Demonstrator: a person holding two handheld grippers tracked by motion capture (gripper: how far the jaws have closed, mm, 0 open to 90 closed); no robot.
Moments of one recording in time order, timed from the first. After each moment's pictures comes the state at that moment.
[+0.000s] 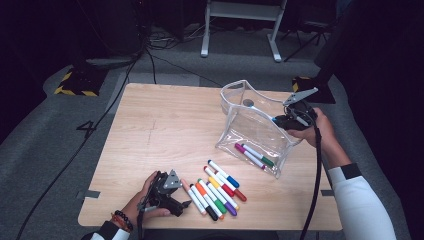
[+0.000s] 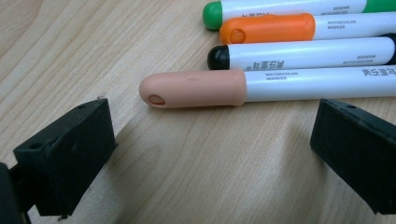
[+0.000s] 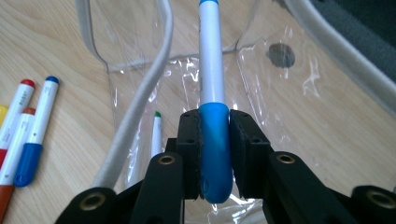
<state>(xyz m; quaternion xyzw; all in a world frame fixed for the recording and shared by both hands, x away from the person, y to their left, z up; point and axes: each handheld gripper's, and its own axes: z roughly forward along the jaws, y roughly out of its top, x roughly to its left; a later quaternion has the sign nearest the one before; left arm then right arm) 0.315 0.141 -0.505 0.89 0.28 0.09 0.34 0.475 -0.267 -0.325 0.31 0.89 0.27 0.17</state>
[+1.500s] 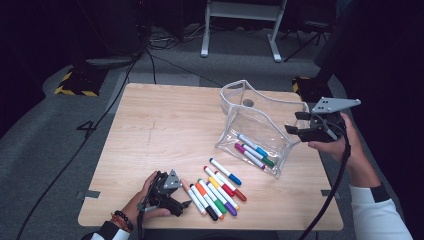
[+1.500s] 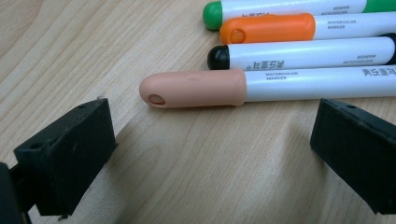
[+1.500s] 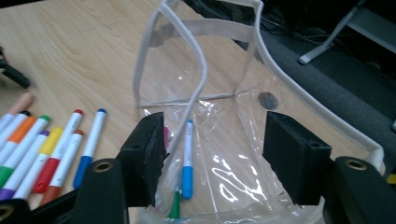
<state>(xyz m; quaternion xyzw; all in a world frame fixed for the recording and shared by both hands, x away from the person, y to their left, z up) 0.315 0.141 -0.506 0.89 0.28 0.09 0.34 0.407 -0.299 -0.283 0.27 0.85 0.38 0.22</state>
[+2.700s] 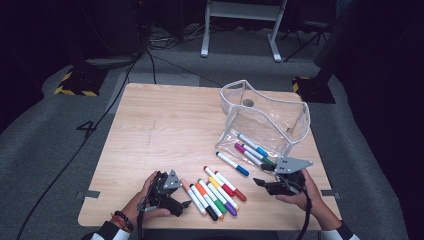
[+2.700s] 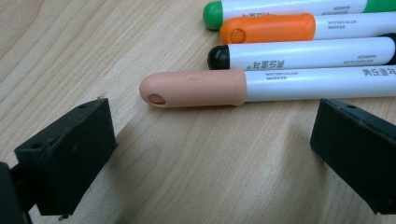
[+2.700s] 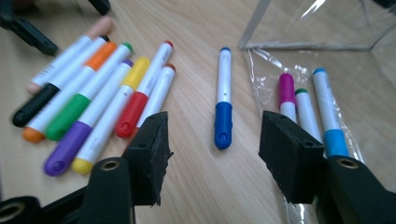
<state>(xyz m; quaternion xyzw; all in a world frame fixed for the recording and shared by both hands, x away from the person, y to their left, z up) 0.314 0.141 -0.506 0.89 0.28 0.10 0.34 0.338 -0.247 -0.429 0.22 0.88 0.40 0.16</state>
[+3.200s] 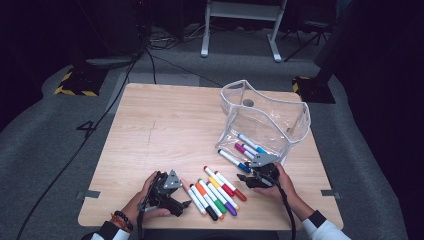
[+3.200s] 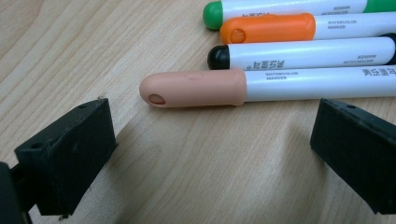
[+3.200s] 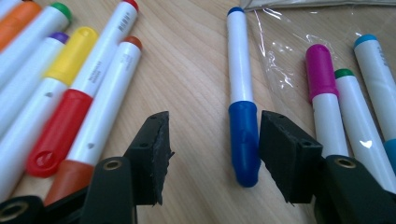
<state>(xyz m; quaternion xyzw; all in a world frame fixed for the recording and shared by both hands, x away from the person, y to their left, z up) 0.314 0.141 -0.505 0.89 0.28 0.10 0.34 0.378 -0.200 -0.482 0.25 0.89 0.35 0.16</state>
